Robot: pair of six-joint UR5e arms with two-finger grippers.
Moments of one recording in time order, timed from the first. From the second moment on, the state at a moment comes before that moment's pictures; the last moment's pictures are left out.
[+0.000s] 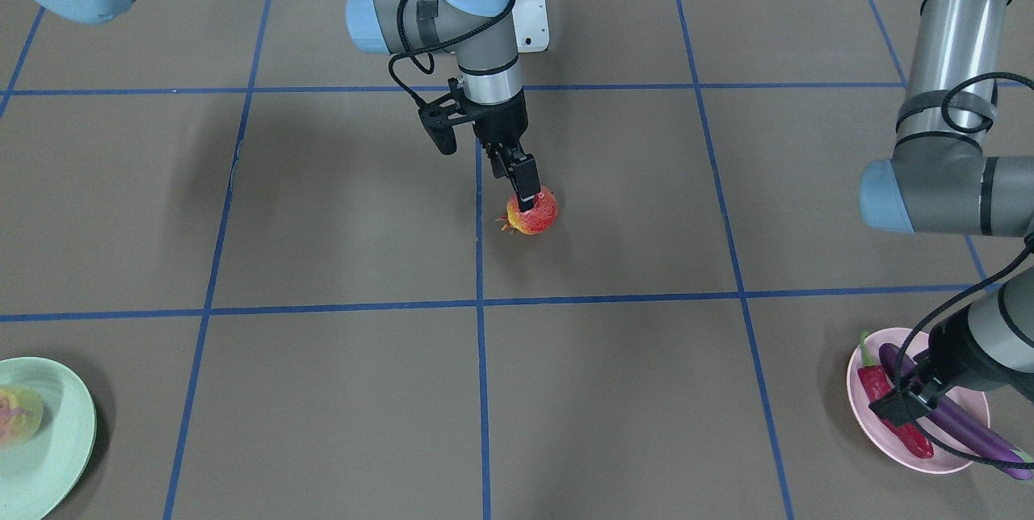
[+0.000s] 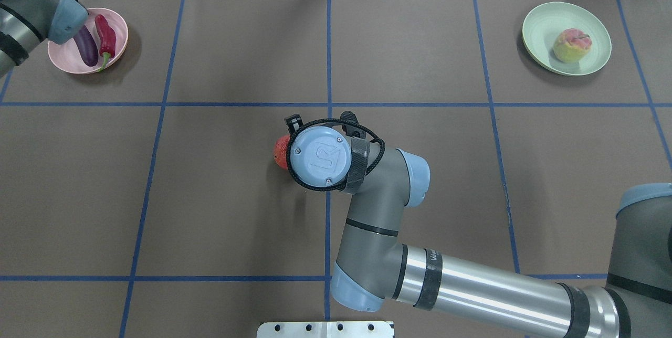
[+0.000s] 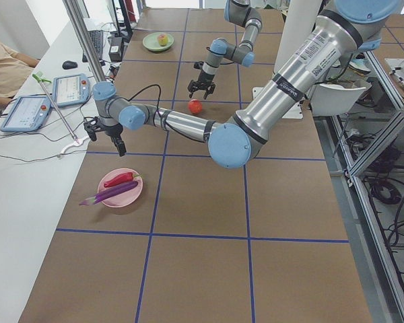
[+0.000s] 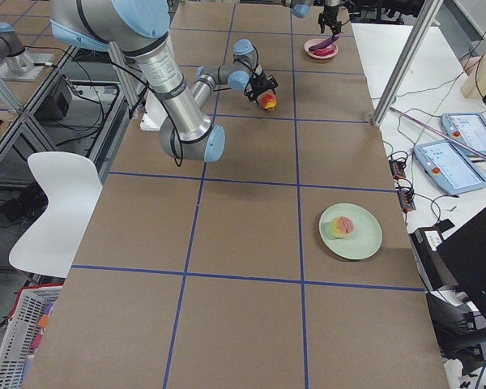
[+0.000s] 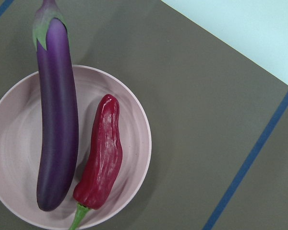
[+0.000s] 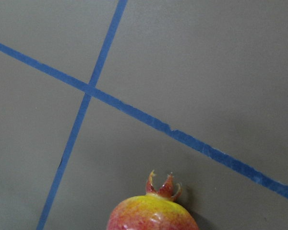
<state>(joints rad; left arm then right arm) -1.19 -2.28 -1.10 -1.82 -2.20 -1.21 0.37 -0.74 1.47 -1.32 1.49 2.50</state>
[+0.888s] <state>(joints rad) -1.19 -2.26 -1.14 -1.80 -2.20 -1.23 0.34 -0.71 1.39 -1.23 1.46 2.57</state>
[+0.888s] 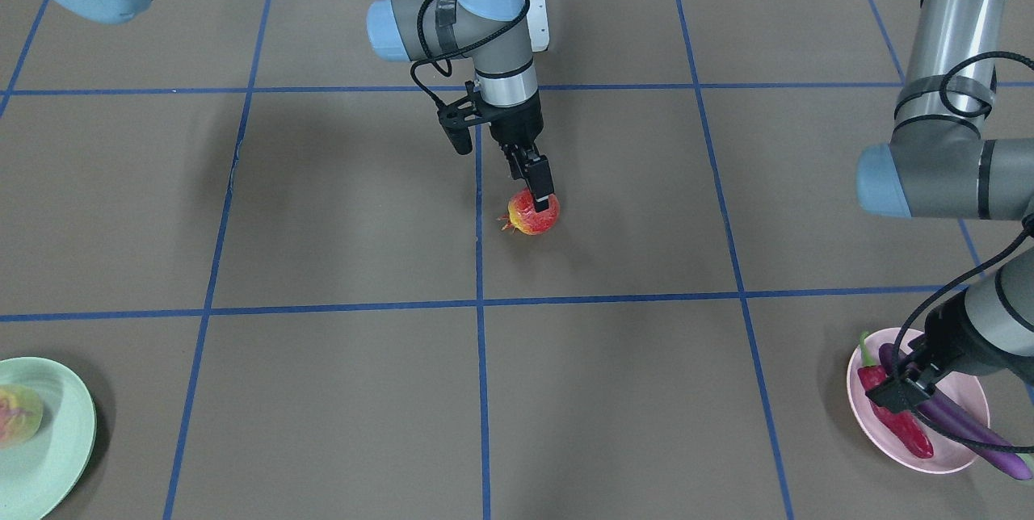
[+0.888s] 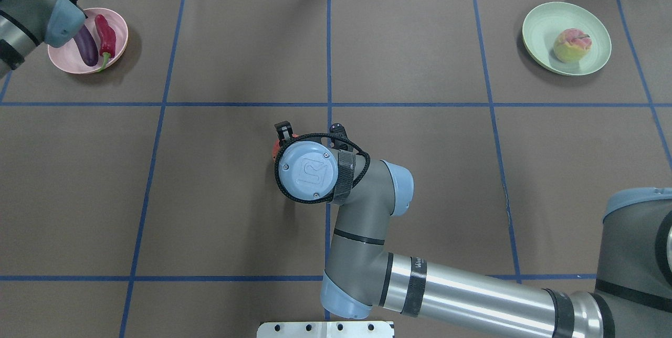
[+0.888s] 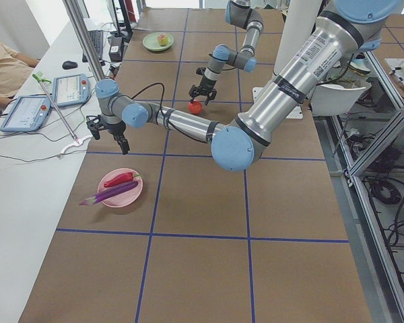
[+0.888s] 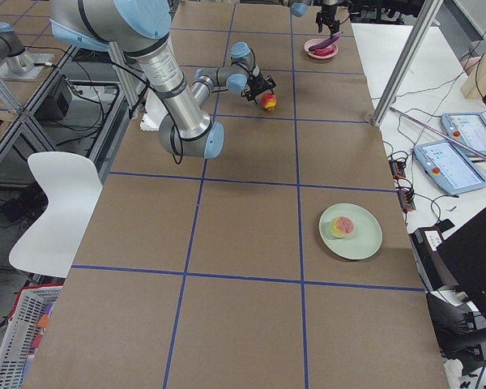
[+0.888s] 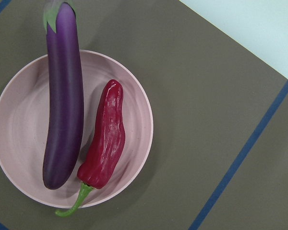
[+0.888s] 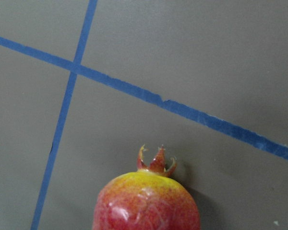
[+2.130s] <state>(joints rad) -1.19 -2.24 -1.21 -1.80 -2.20 -1.26 0.41 -0.70 1.44 -1.32 1.45 2.41</state>
